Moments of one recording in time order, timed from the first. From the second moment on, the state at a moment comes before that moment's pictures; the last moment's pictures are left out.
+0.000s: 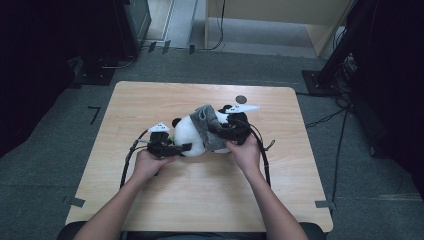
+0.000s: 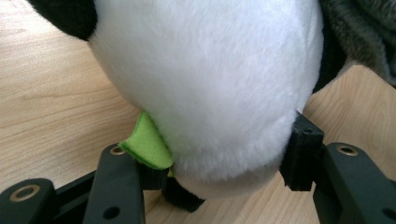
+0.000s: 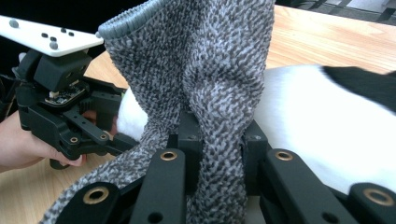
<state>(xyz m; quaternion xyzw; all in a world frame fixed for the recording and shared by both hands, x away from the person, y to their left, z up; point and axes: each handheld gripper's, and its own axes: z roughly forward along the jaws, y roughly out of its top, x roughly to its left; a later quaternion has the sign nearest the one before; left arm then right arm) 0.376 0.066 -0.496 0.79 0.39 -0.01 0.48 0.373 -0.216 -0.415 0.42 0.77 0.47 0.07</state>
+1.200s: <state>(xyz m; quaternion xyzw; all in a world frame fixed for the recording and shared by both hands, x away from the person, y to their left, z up) 0.377 0.068 -0.497 0.79 0.39 -0.01 0.48 0.376 -0.312 -0.390 0.50 0.70 0.50 0.09</state>
